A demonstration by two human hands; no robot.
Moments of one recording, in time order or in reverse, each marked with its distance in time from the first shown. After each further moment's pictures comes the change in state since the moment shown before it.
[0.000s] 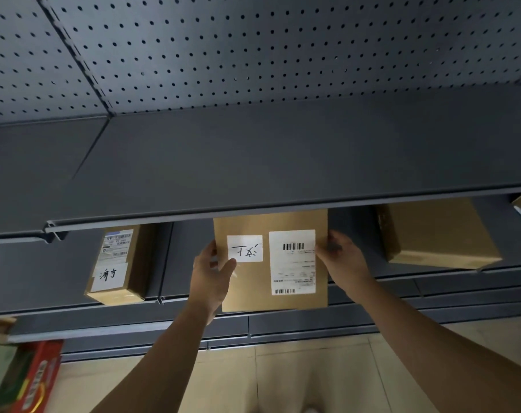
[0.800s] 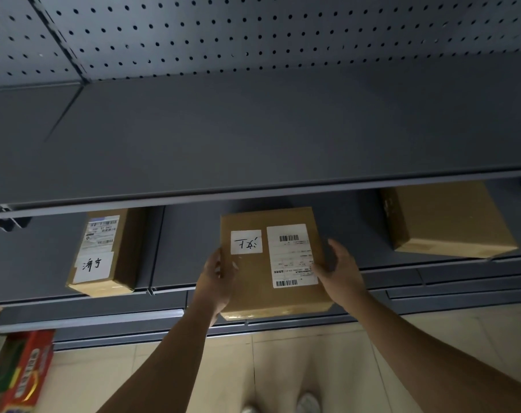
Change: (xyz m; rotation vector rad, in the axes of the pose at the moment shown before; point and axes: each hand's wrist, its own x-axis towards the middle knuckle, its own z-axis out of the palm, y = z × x) left_hand 0.008 -0.053 0.027 -0.065 -0.105 -0.217; right_hand -0.012 0.050 0.031 -0.195 -0.028 0.157
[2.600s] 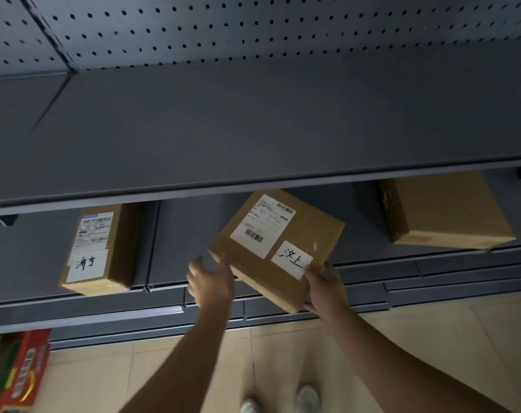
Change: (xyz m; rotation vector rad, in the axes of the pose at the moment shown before) left_hand -0.007 0.002 0.017 0.174 0.413 -0.129; right_hand -0.037 -0.010 0.042 0.598 0.006 0.381
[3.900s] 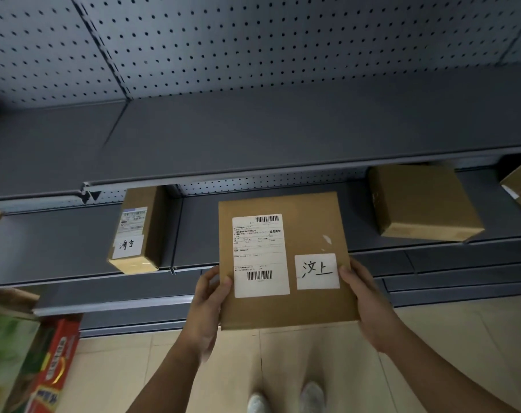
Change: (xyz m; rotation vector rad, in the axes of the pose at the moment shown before) left_hand -0.119 -0.031 -0.121 -0.603 -0.569 -0.007; right_hand -0.115 0.000 -0.106 0.094 -0.227 -0.166
